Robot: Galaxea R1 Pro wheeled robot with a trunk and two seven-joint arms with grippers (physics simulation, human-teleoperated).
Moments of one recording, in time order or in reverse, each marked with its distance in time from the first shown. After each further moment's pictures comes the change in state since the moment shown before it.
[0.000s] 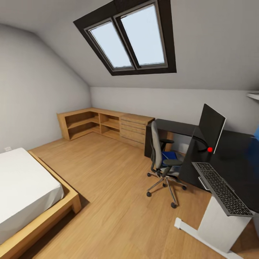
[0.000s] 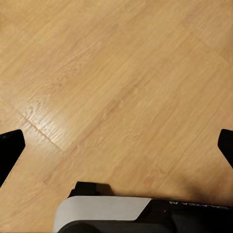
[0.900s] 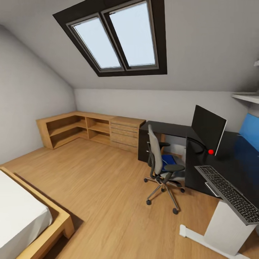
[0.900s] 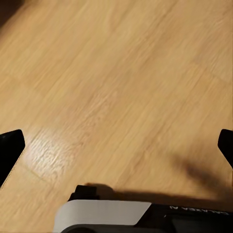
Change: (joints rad) left arm 0.000 0.000 0.006 0.009 0.004 -0.013 0.002; right arm 0.000 0.002 0.004 0.021 0.004 0.000 0.000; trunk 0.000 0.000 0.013
